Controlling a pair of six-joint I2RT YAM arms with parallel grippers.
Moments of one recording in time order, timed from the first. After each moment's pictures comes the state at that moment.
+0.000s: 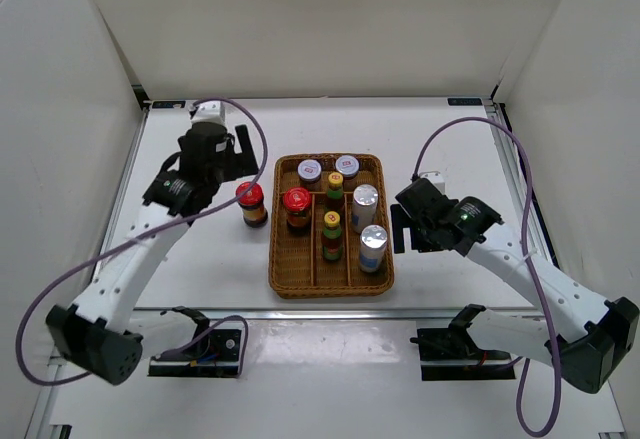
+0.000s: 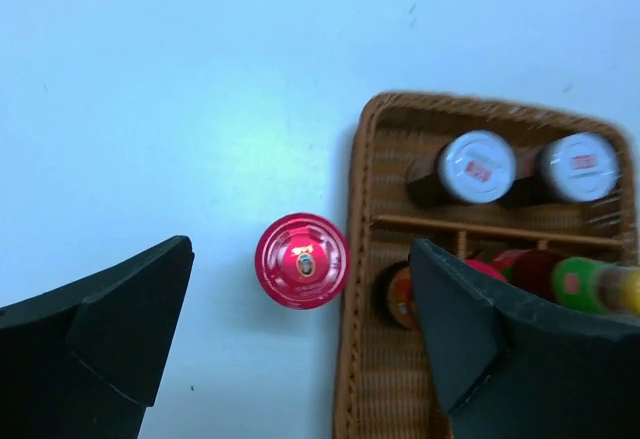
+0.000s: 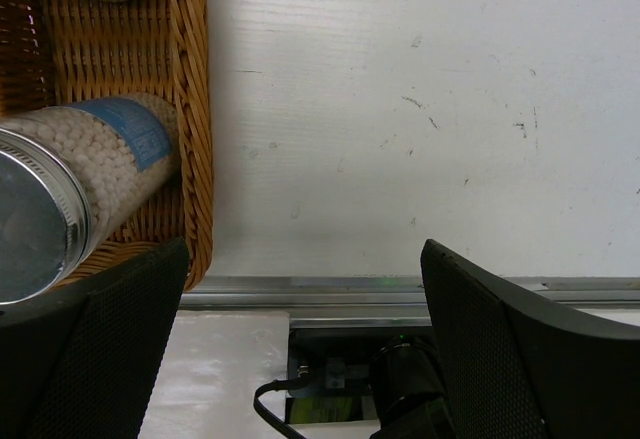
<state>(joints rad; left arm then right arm) -0.45 1.14 1.24 -0.60 -0.38 -0.37 0.75 1.08 1.03 -1.12 0.37 0.54</state>
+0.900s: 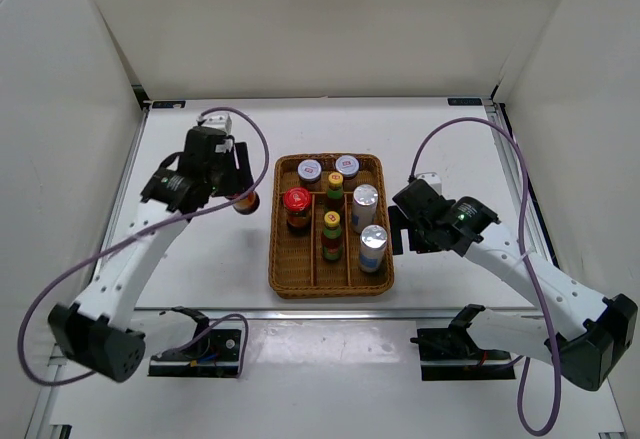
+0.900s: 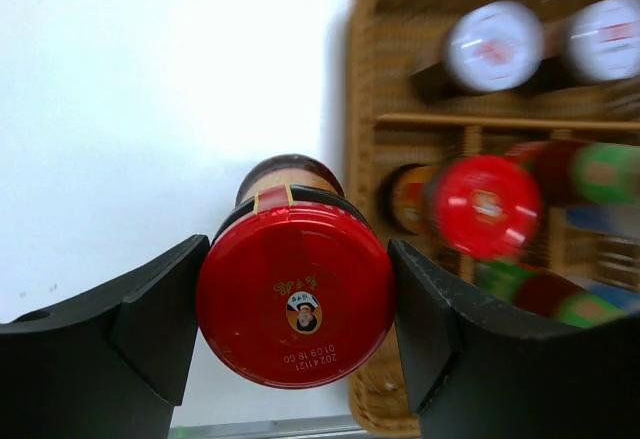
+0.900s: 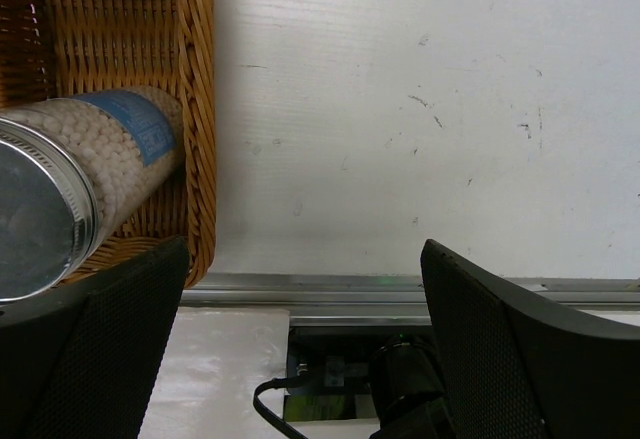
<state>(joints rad) -0.37 1.21 1.22 -0.77 -0.18 -0.36 0.77 1.09 1.03 -1.12 0.37 0.54</state>
